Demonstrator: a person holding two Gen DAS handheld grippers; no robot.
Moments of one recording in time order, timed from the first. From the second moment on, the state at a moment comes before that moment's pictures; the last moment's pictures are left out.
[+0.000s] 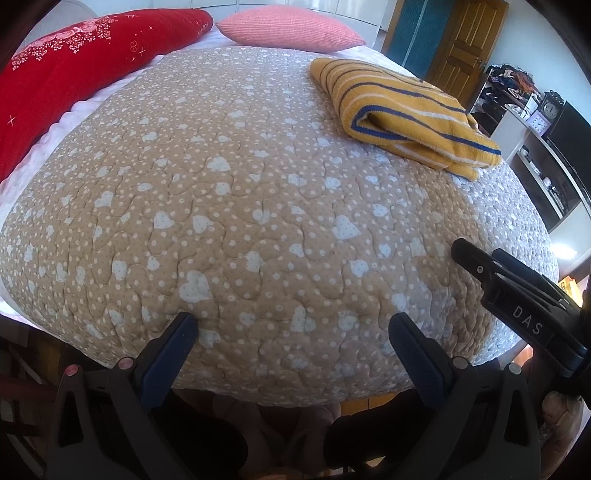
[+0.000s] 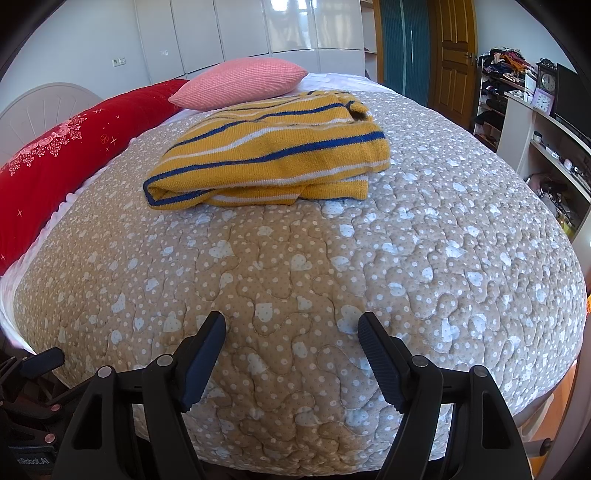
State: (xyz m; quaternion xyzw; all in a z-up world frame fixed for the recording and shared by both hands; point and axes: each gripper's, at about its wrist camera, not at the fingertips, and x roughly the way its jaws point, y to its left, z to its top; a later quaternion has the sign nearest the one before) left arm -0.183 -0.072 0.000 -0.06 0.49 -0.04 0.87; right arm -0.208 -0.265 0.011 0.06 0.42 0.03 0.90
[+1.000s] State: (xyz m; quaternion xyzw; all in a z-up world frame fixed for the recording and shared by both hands) left arm -0.183 -0.078 -0.003 -0.04 0.49 -0.04 0.87; right arm -0.204 -0.264 0.007 0.05 0.43 0.03 0.90
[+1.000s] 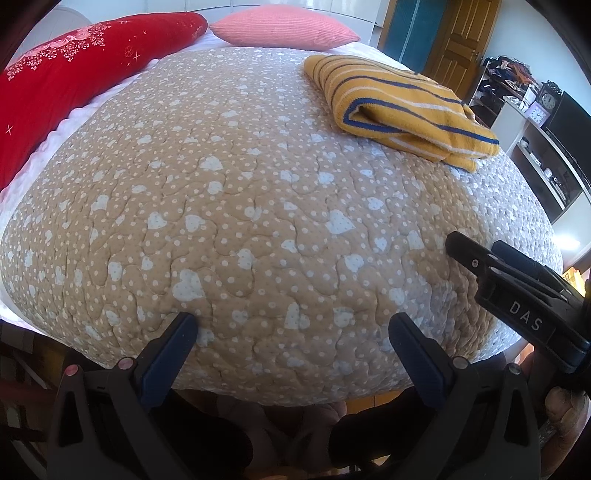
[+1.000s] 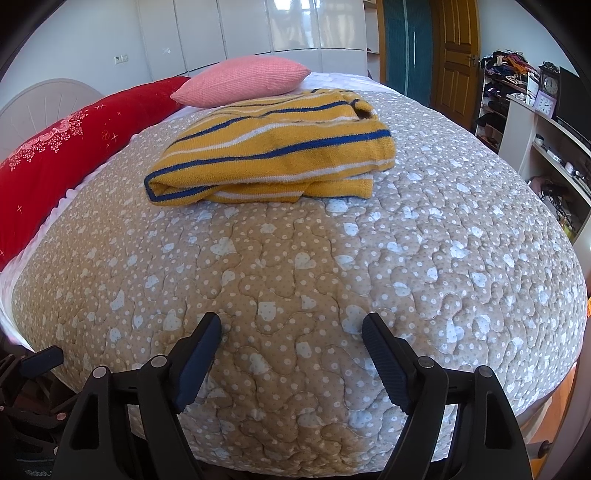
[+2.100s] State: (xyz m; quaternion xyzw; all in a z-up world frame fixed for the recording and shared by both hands) left arm -0.191 -0.094 0.012 0.00 0.46 -0.03 0.89; right arm -0.212 -0.271 0.018 0.08 0.39 0.02 0.92
